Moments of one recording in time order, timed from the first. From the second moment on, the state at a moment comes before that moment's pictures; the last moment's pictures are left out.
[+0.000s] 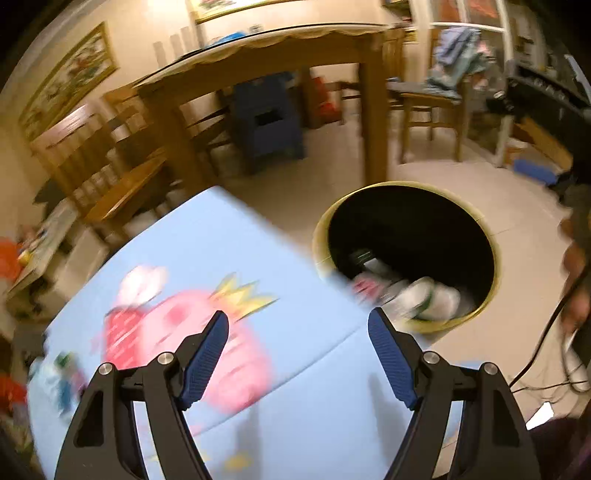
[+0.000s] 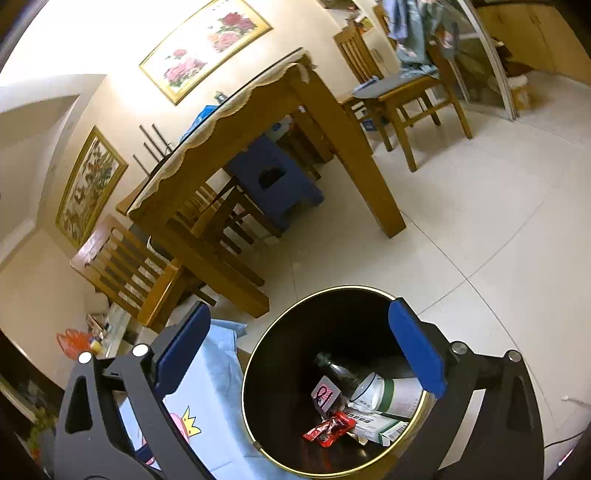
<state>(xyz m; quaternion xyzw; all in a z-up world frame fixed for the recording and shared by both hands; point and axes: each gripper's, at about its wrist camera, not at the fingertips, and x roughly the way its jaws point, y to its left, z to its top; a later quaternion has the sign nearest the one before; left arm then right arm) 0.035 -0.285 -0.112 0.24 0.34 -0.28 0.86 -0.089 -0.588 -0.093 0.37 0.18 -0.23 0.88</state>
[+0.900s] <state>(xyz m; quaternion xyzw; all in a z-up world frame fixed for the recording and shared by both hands) 0.127 0.013 -0.107 0.08 0.41 0.03 0.91 0.037 -0.354 -0.062 0.10 0.23 -0.13 0.96</state>
